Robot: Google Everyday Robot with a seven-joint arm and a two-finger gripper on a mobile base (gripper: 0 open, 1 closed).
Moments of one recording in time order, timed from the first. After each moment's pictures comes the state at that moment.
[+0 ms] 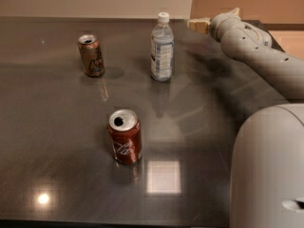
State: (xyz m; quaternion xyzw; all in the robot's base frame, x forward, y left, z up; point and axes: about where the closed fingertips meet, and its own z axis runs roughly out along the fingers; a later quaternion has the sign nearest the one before) arm 0.903 -0.240 0.920 -0.11 0.73 -0.02 0.68
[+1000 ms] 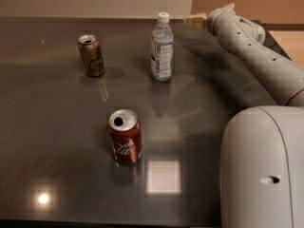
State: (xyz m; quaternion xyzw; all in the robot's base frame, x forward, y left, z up) arm 0.944 -0.236 0.919 -0.13 0.72 -0.02 0.68
